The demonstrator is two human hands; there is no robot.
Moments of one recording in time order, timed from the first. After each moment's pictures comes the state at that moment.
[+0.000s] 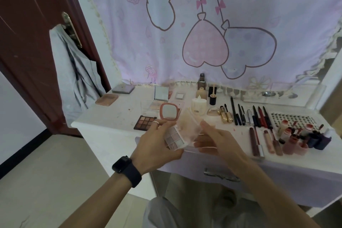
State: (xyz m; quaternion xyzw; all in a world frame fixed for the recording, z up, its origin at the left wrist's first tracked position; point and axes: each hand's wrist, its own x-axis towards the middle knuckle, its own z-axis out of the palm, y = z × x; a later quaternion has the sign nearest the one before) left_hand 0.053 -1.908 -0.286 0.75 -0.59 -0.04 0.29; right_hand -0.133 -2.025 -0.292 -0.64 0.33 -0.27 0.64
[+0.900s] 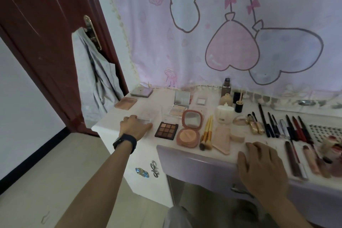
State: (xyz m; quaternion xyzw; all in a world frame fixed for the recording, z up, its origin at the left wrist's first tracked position) left_hand 0.244 -1.938 -0.317 0.91 -0.27 -0.07 0.30; right_hand -0.137 -2.050 -0.377 -0.84 0.48 -0.25 -0.08
